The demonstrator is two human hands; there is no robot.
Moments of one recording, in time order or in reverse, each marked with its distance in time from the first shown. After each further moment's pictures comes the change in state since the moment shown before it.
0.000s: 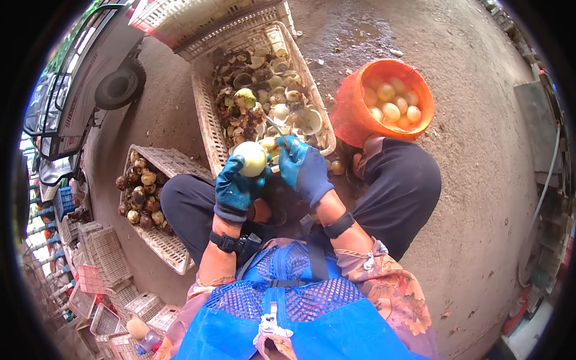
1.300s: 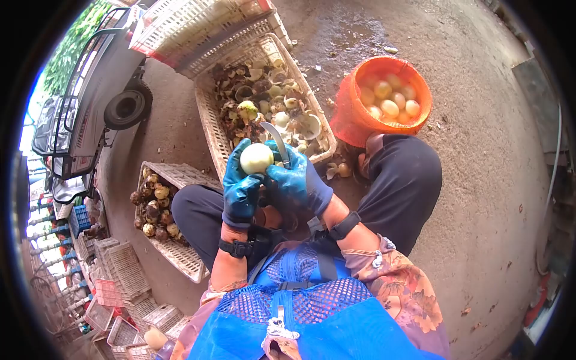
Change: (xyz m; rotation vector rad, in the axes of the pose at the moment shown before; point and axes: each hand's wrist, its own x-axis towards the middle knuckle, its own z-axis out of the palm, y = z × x) left_hand -0.012 0.001 0.047 0.487 -0.071 0.280; right_hand -0.023 -0.029 -0.011 0.933 -0.315 0.038
